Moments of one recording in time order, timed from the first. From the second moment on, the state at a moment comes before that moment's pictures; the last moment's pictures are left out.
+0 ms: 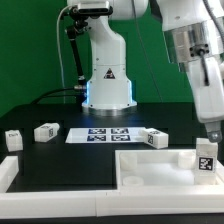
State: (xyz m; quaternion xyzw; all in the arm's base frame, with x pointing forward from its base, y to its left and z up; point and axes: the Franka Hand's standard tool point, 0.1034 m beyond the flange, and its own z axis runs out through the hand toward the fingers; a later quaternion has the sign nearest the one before) arm 0.606 0.130 0.107 -0.63 0.76 0.07 0.09
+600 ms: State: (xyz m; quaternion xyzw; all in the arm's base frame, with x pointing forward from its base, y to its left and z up) arm 0.582 0.133 0.119 -0.80 0.59 0.05 0.09
